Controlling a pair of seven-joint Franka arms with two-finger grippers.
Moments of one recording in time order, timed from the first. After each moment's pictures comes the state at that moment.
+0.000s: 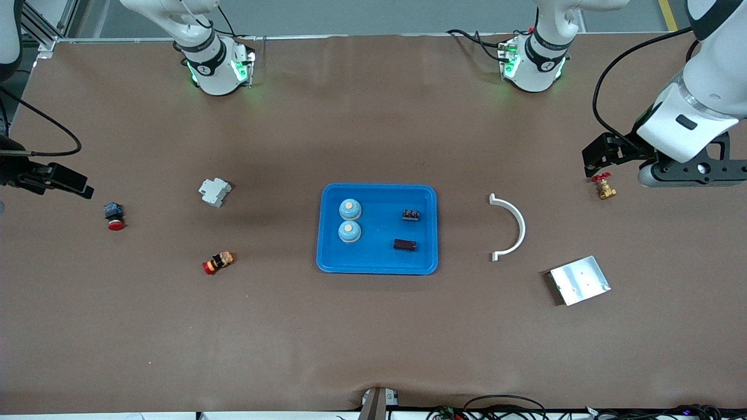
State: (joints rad) left arm -0.18 0.11 -0.04 -1.43 0.03 1.57 -0.20; right arm -0.04 0.13 -0.03 -1.49 0.04 1.61 0.05
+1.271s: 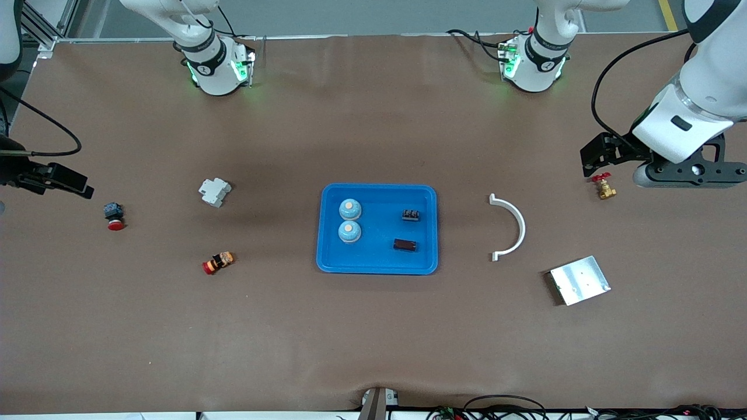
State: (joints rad) left arm -0.18 0.11 -0.04 -1.44 0.03 1.57 -0.17; right arm -0.04 0.13 -0.03 -1.49 0.04 1.61 0.05
